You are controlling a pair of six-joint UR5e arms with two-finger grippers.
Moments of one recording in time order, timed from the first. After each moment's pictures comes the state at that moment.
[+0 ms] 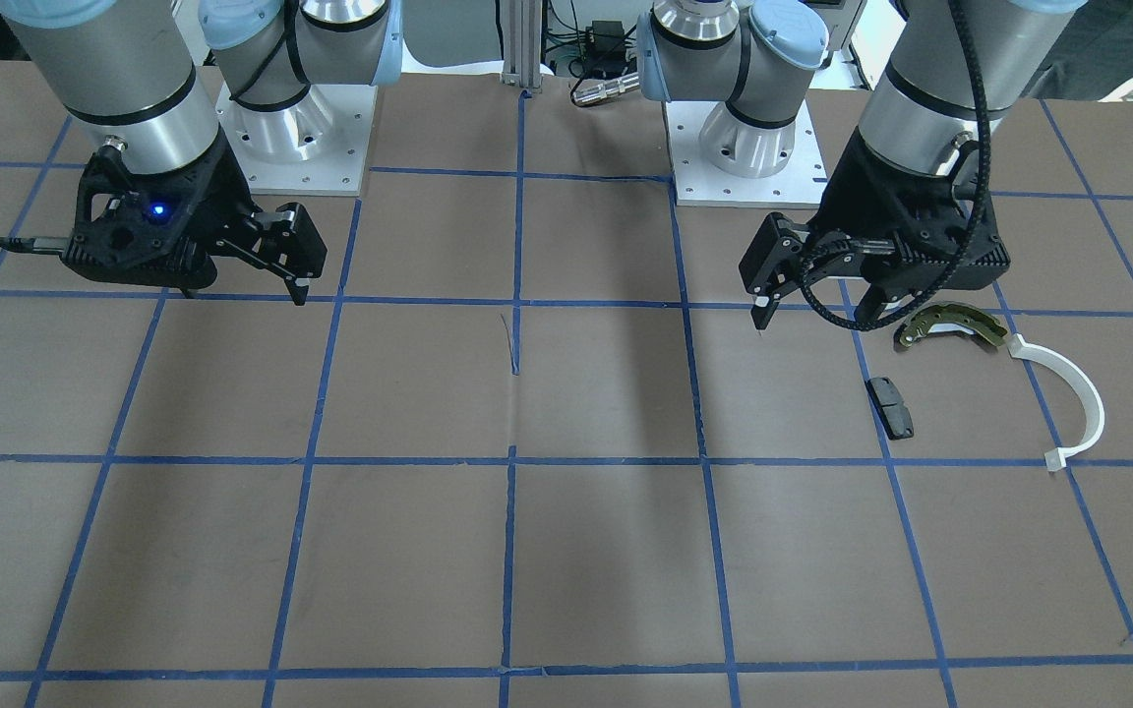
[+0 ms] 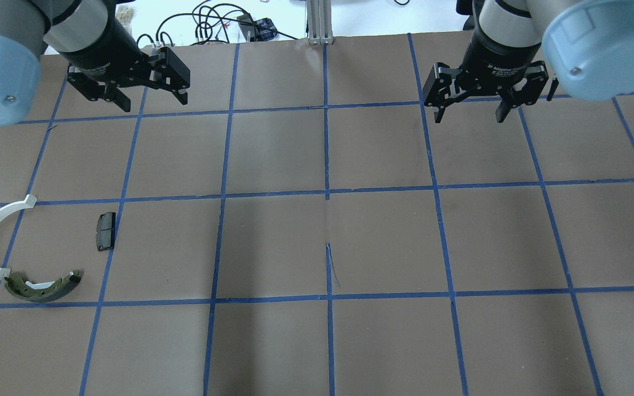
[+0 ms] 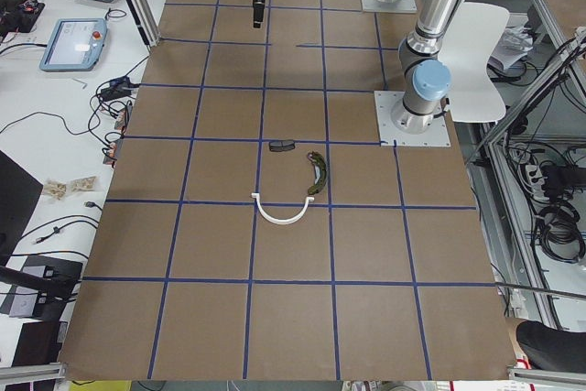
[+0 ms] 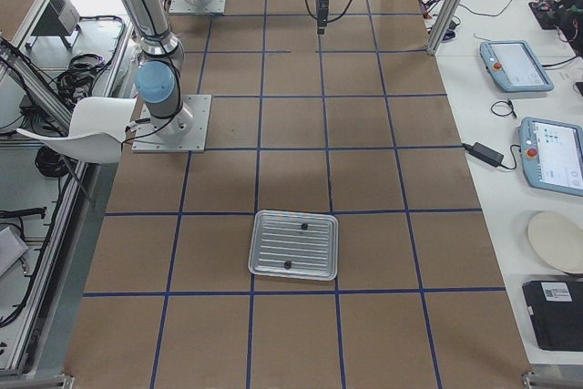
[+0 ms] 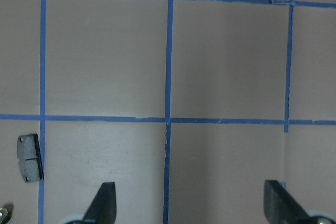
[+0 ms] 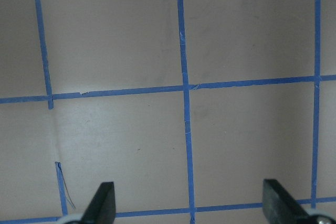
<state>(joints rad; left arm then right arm) -1.53 -1.61 -1.58 -1.35 1.51 0.00 1.60 -1.50 1.55 -1.64 -1.59 0.09</state>
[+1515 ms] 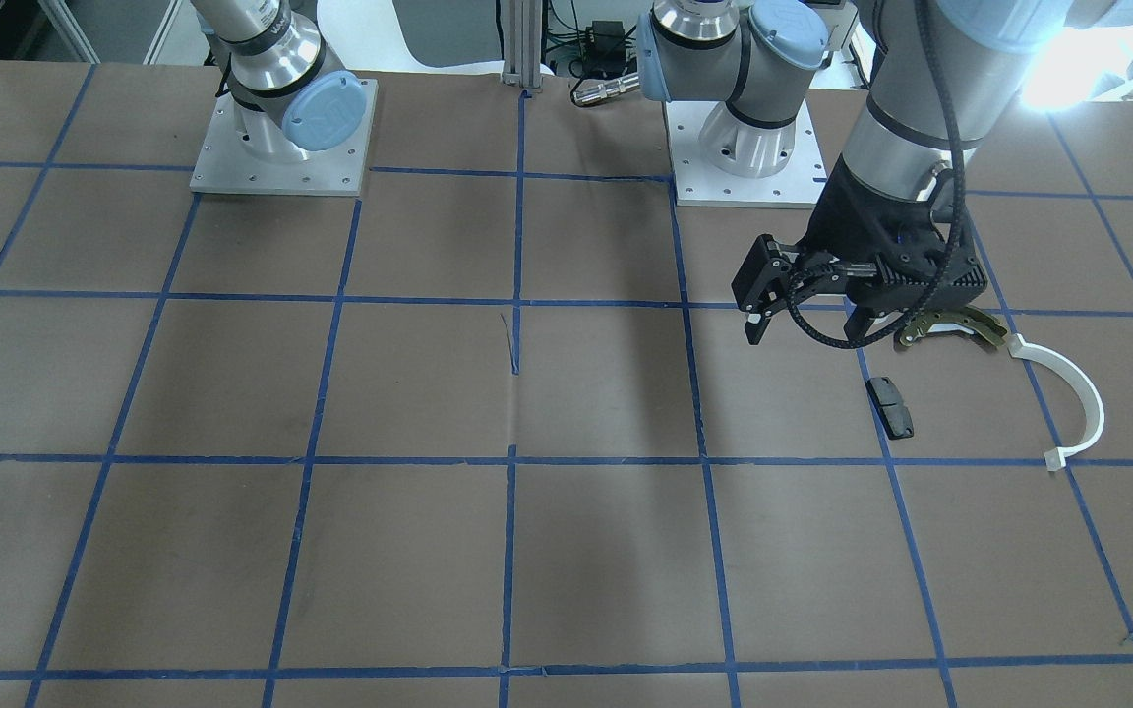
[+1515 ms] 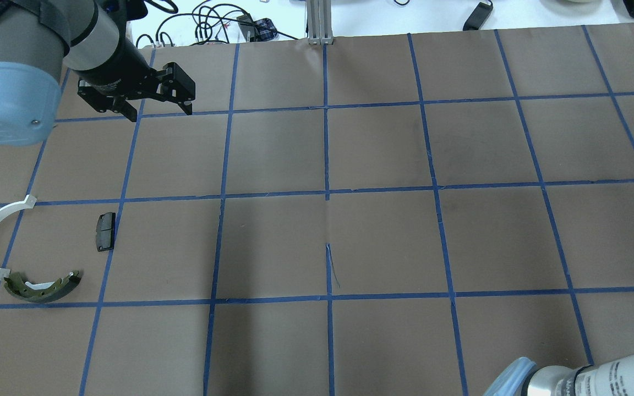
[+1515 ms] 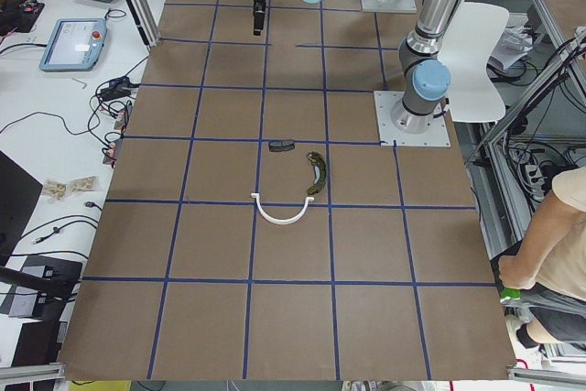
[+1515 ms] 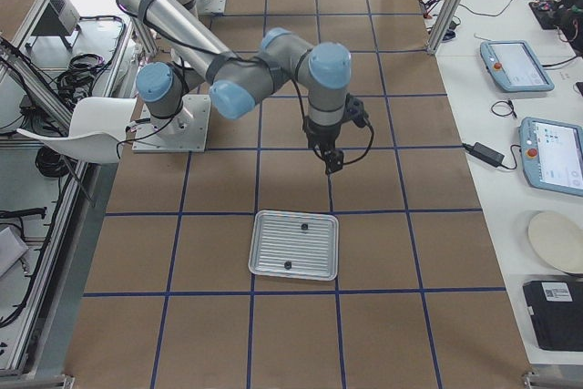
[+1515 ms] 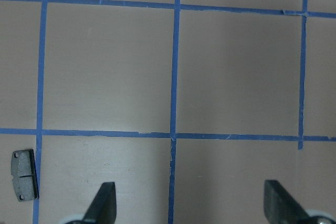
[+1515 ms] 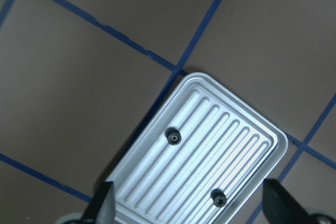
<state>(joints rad) -1.53 -1.61 -1.64 -1.29 1.51 -0.01 0.67 -1.23 1.57 -2.00 -1.61 -1.56</state>
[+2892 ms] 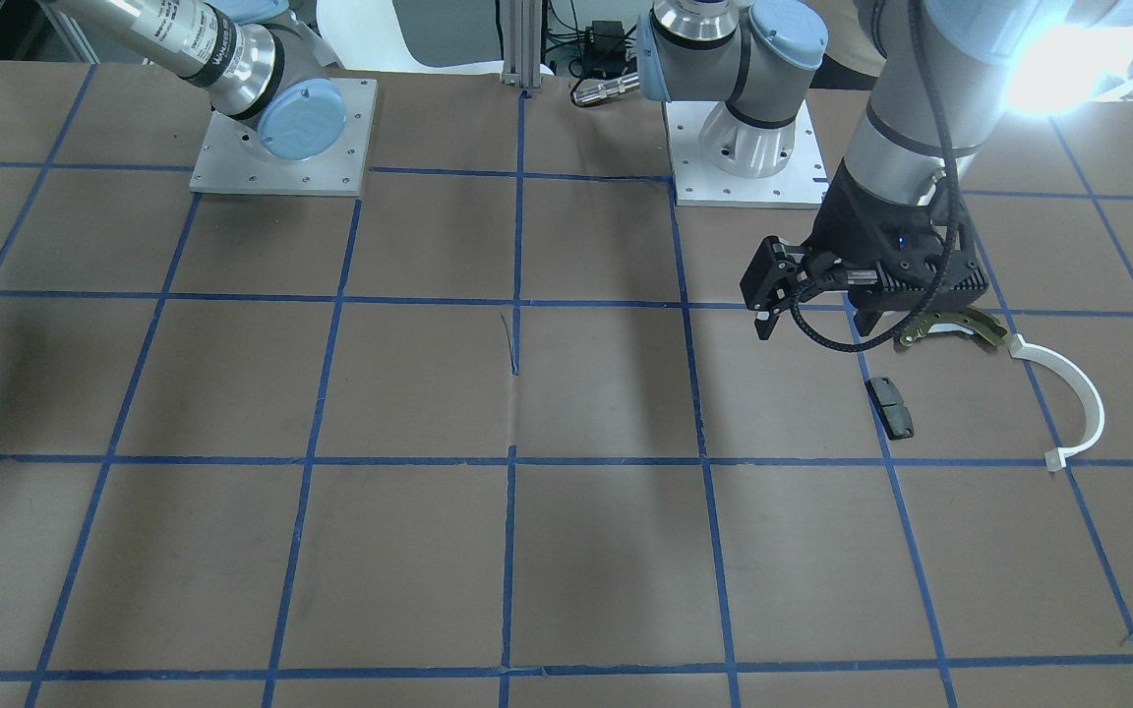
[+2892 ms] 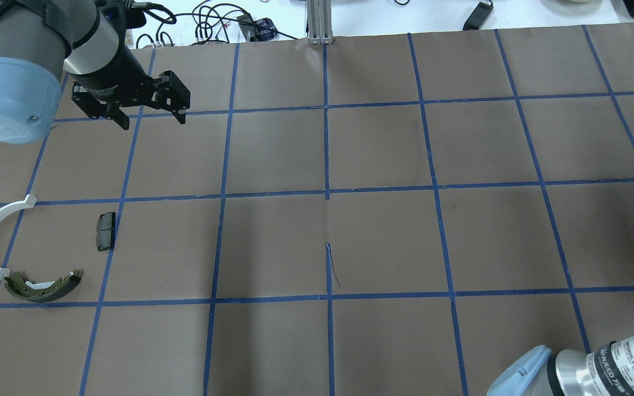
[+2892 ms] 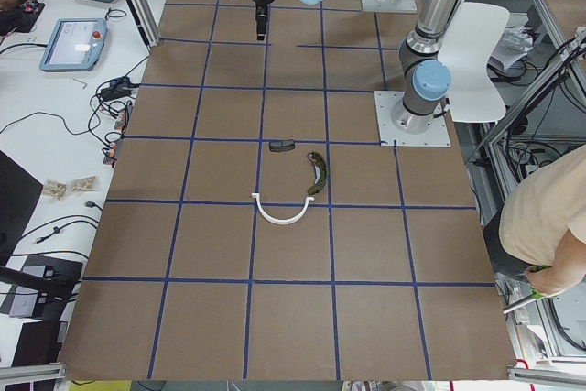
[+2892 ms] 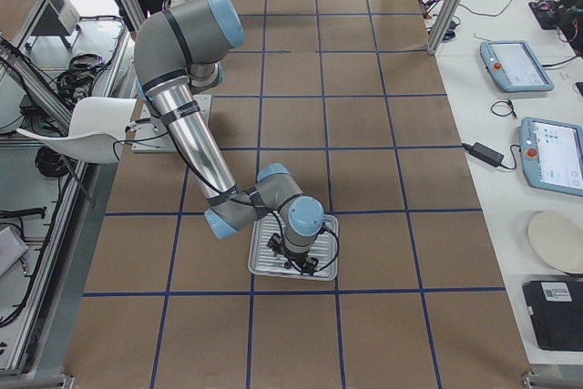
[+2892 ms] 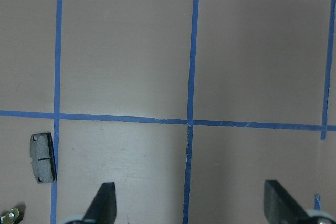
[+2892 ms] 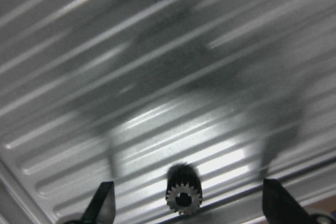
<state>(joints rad) -1.53 -1.62 -1.63 -1.34 1.56 -0.02 0.54 -0.96 1.63 -2.30 -1.72 -2.06</state>
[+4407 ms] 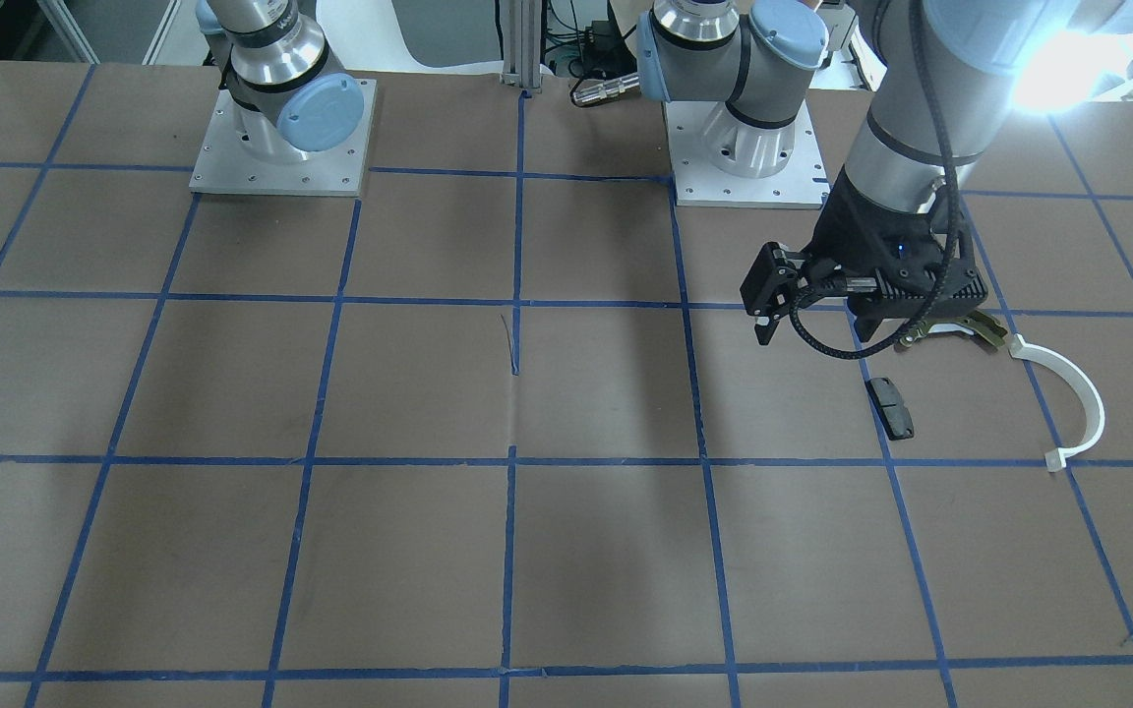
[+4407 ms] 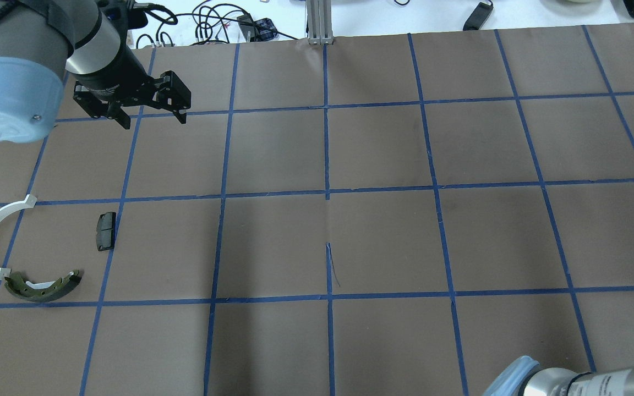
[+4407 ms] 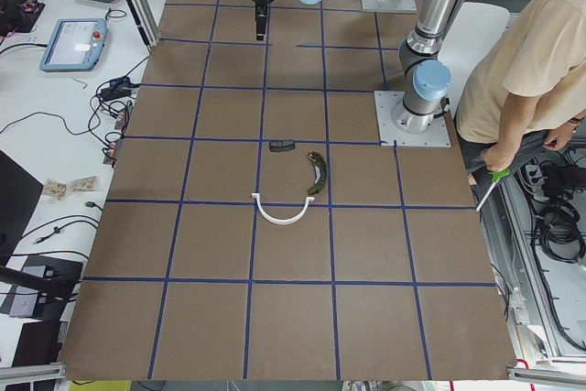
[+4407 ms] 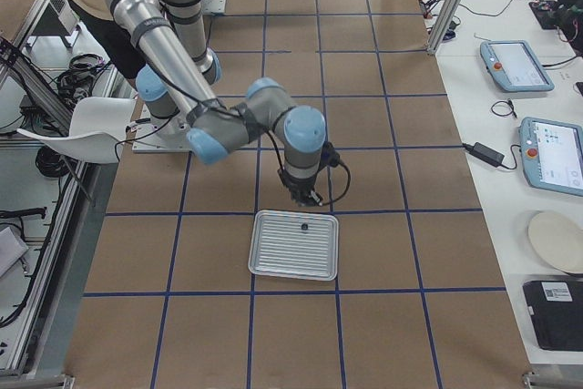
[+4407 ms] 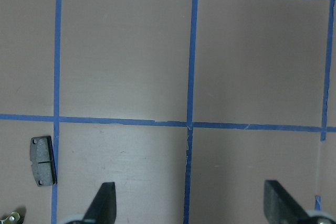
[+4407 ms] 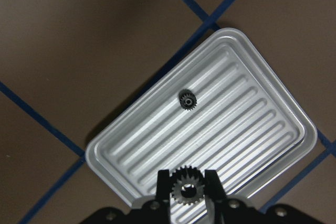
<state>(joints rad) -1.53 -1.62 -1.63 -1.33 1.56 -0.01 0.74 -1.47 1.69 -1.79 -1.57 -1.49</state>
